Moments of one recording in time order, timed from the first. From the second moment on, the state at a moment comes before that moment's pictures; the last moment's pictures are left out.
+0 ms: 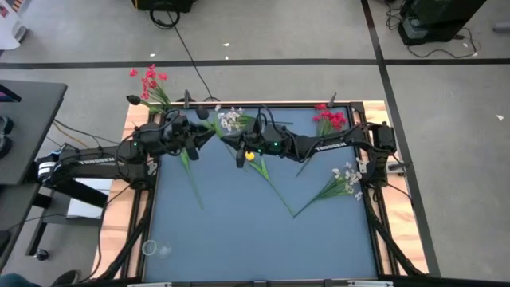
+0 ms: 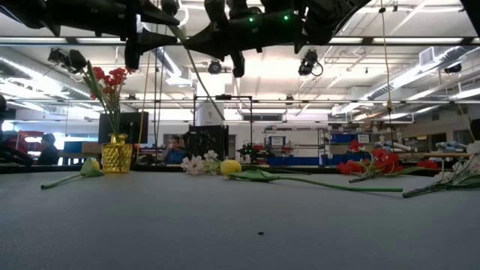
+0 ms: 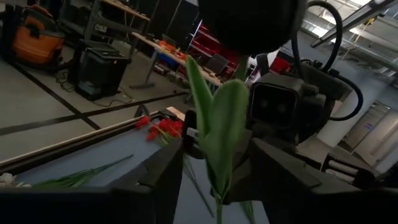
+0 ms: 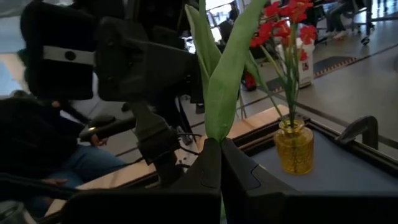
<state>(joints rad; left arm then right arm) 0.24 0.72 0.48 0.29 -0.13 -0.48 -0.11 1.88 1.25 0.60 0.10 0.33</state>
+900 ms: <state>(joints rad) 0.22 0.71 0.48 0.23 -0.14 -0.40 -0.11 1.88 1.25 0.48 0.04 0.41</state>
